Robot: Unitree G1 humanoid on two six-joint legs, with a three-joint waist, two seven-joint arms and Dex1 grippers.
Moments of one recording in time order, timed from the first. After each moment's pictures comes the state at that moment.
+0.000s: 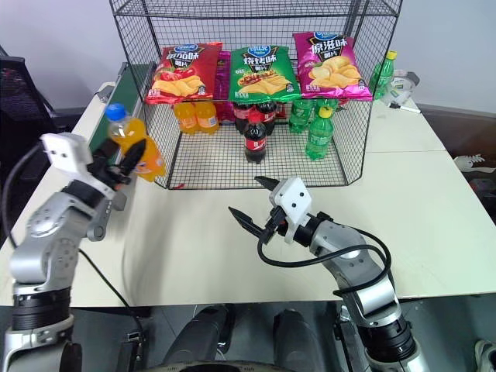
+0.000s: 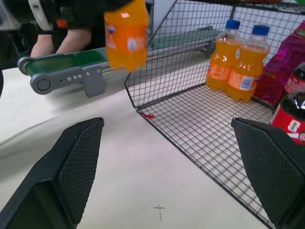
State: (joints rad) left arm -0.29 0.42 0.22 -0.19 -0.48 0.34 -0.37; right arm -0.13 -0.39 0.16 -0.51 0.30 0.41 0.56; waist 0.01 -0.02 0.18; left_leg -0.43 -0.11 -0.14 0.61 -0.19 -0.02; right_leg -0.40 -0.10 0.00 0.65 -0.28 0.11
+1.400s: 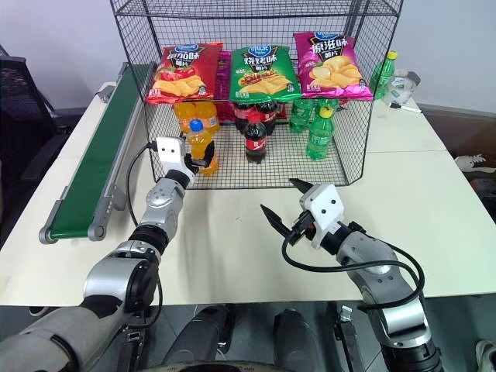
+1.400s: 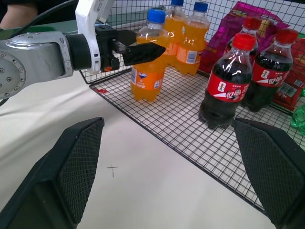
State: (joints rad) left arm -0.82 0.13 0.15 1.09 -0.13 -0.49 -0.24; right arm 0.00 -0.46 0.02 -0.57 0.28 0.39 0.52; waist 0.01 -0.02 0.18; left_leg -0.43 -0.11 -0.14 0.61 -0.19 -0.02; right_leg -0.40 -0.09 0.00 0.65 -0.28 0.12
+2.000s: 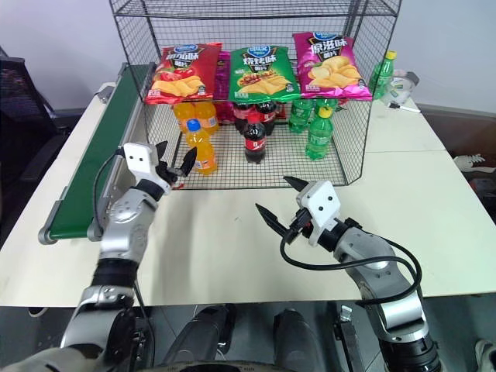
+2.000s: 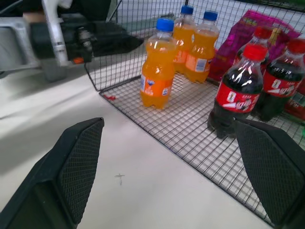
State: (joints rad) left arm -0.42 0.25 0.13 0.19 -0.29 0.07 -0.42; right arm -0.04 -0.45 0.03 -0.56 0.30 0.40 0.55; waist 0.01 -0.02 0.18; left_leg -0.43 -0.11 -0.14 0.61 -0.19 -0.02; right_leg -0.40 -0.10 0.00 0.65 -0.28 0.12
